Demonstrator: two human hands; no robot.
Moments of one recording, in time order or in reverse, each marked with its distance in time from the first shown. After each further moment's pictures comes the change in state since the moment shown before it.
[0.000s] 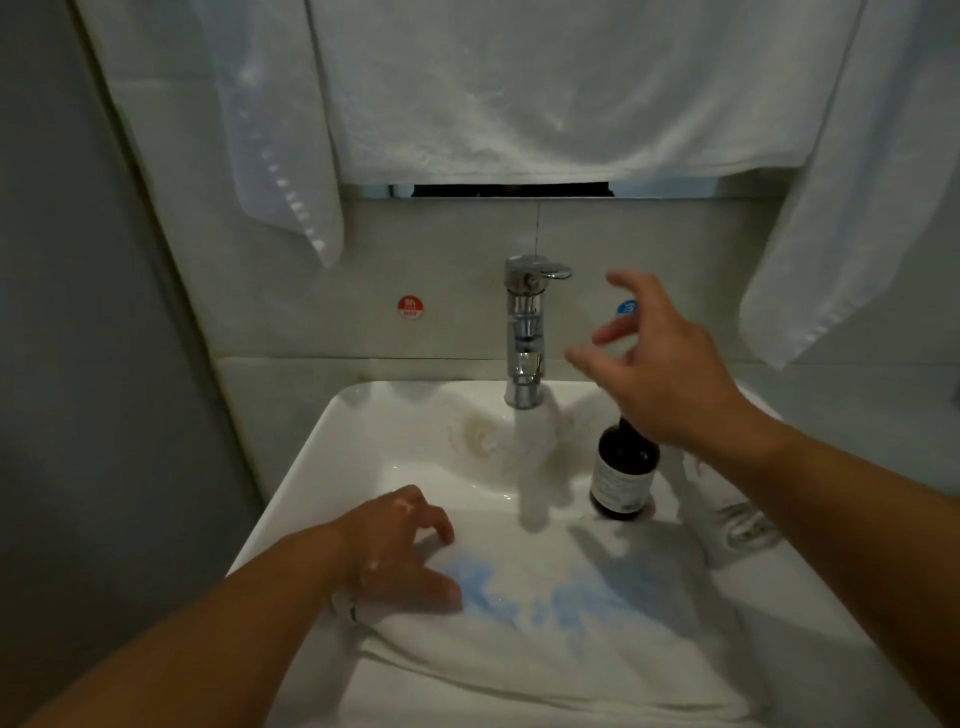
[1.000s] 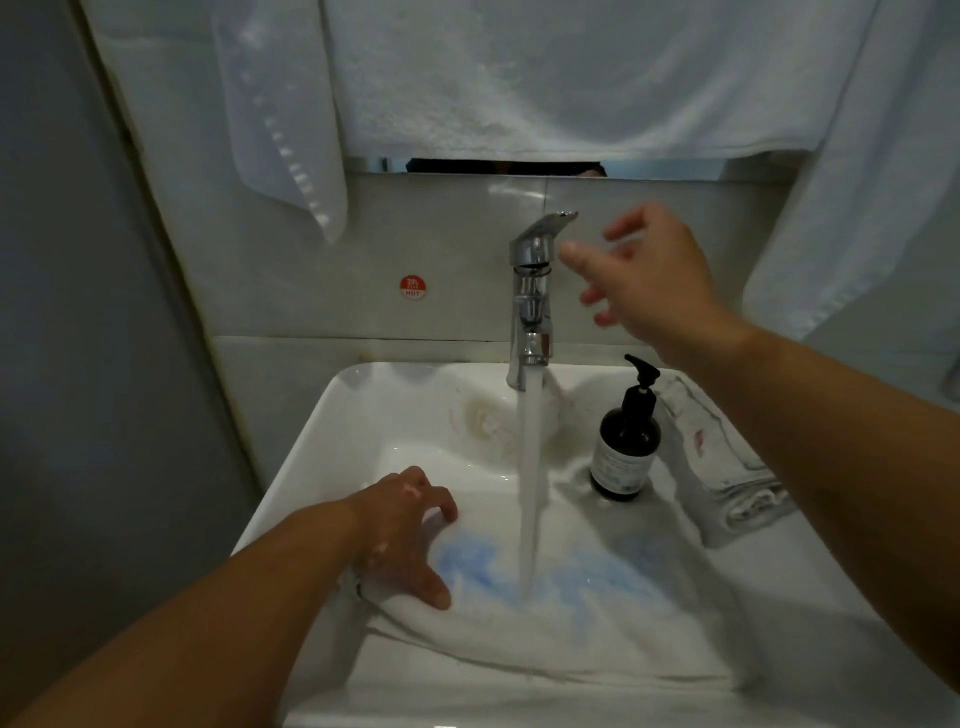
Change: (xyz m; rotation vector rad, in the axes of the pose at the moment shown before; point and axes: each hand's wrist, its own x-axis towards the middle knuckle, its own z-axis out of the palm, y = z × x) left_hand -0.002 0.011 -0.007 0.114 -0.083 0.005; right_hand 0.042 -0.036 -0.005 0.307 0.053 0.165
